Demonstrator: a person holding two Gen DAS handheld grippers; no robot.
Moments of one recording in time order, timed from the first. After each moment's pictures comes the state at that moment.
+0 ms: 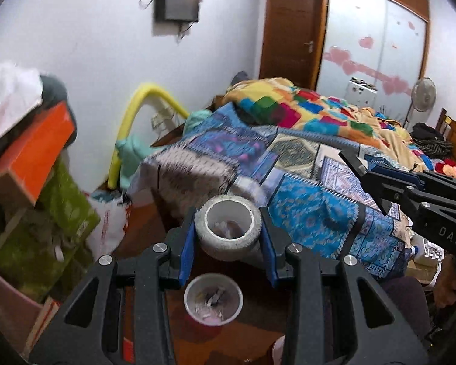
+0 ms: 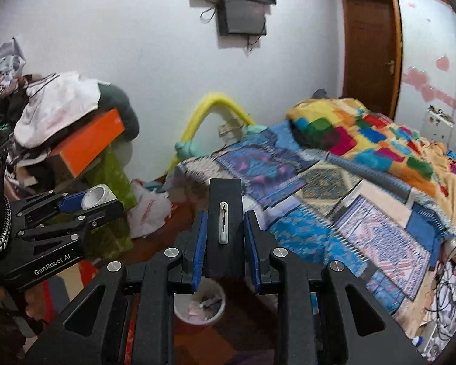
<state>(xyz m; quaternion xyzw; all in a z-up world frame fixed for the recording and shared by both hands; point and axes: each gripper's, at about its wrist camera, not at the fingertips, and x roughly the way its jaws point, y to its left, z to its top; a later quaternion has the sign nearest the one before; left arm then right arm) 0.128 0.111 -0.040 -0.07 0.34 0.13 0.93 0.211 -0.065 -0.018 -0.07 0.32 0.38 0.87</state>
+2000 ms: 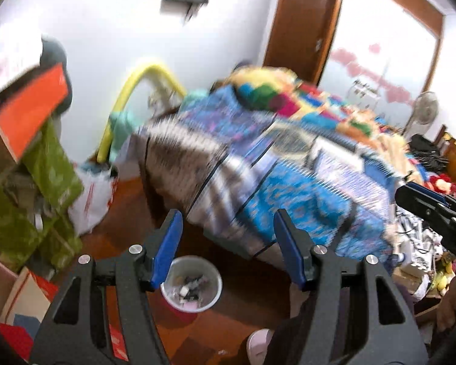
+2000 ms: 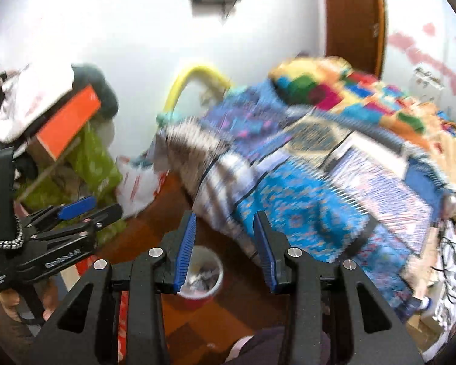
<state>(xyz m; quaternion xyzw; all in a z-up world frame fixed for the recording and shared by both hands) 0.121 0.092 -0.050 -0.12 0.34 0.11 0.93 0.204 -0.093 -0.042 -0.05 0.37 0.32 0.87</state>
